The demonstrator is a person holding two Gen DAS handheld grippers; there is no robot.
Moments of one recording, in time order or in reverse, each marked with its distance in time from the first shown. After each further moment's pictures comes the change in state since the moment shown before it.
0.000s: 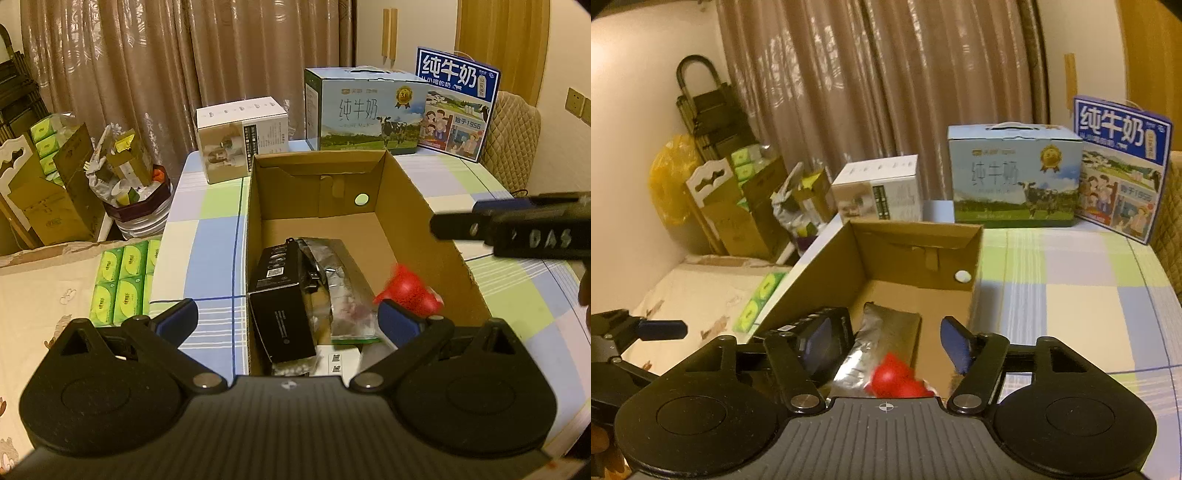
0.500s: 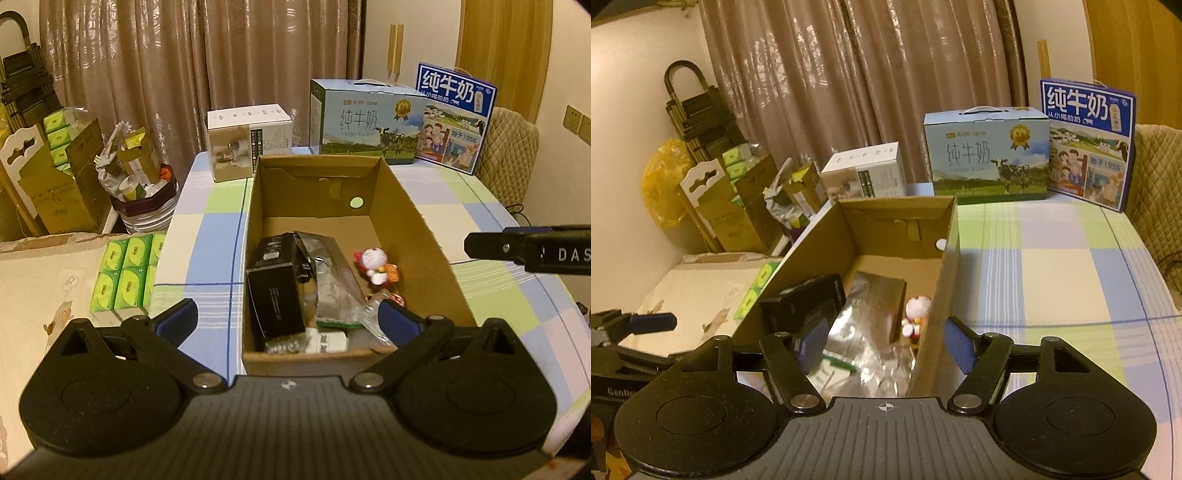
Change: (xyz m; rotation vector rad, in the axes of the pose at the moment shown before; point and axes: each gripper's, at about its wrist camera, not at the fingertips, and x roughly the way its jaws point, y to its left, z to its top) left arm -0.039 -0.008 -0.026 -0.057 -0.034 -0.004; right arm -0.055 0.002 -0.038 0.041 0.022 -0.019
